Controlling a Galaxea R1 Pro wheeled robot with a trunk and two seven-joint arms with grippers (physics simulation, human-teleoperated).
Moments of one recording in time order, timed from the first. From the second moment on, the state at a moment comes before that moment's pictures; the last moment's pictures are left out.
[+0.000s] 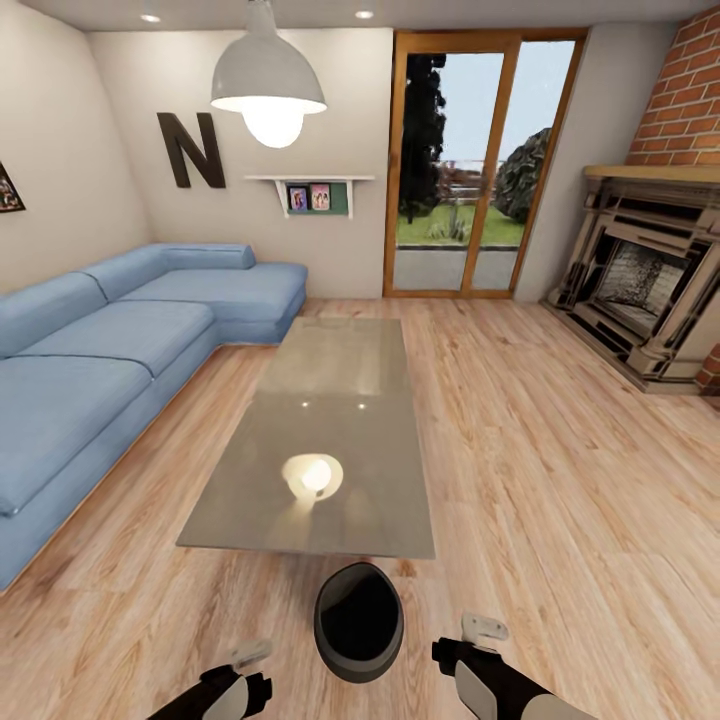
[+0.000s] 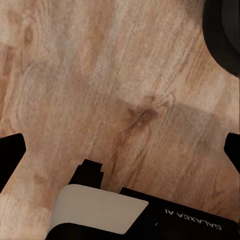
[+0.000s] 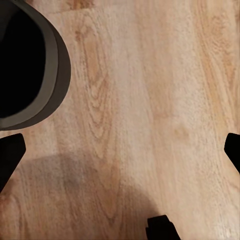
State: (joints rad) left arm -0.51 -0.01 -0.52 -0.25 0.83 0.24 0.34; right arm -0.58 0.07 0.51 -0.17 -0.69 0.07 -0.28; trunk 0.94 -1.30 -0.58
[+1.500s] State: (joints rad) left arm -0.51 0.03 -0.51 -0.25 0.85 0.34 0.18; right arm -0.58 0.07 0.51 -0.17 -0.69 0.07 -0.28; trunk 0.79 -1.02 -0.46
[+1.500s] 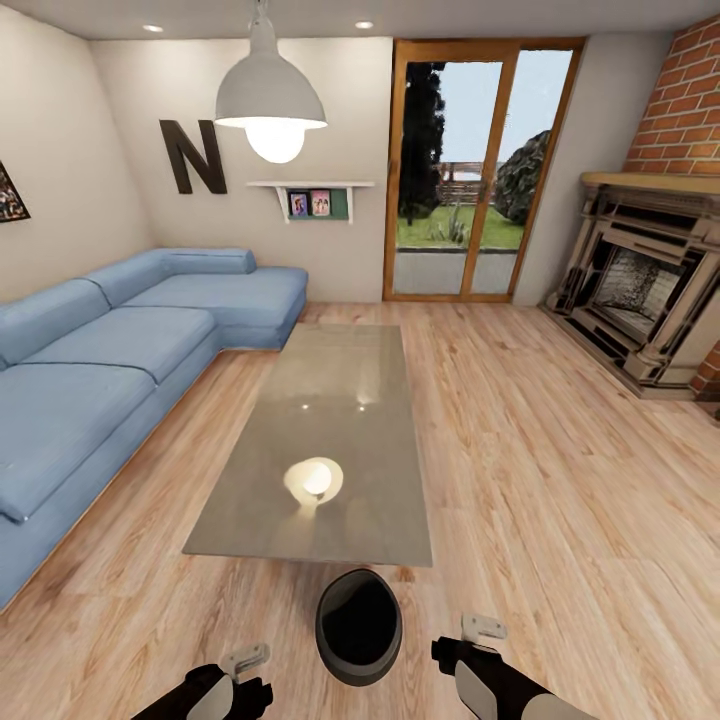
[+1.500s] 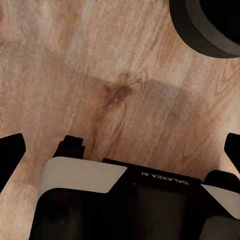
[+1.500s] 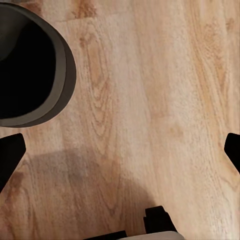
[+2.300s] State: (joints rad) left arm -0.51 0.03 -0.51 -0.25 0.85 0.33 0.18; right arm -0.58 0.07 0.51 -0.17 -0.69 0.07 -0.28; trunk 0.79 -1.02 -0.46
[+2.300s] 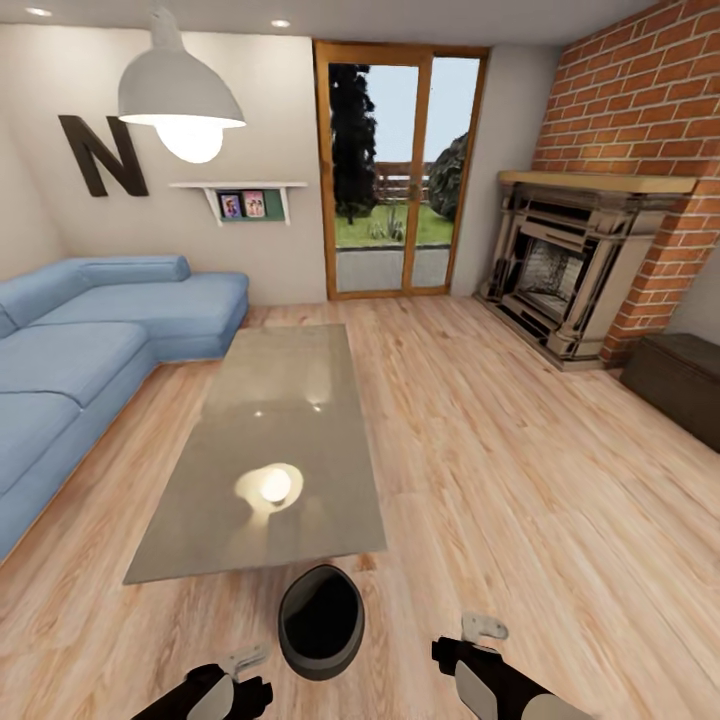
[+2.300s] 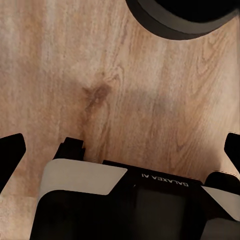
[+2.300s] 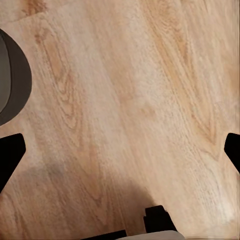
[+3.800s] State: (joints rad) left arm -0.51 0.03 -0.52 -0.25 0.84 0.33 0.18; right arm -0.58 0.07 0.51 -0.17 -0.69 0.08 -0.28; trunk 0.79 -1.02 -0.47
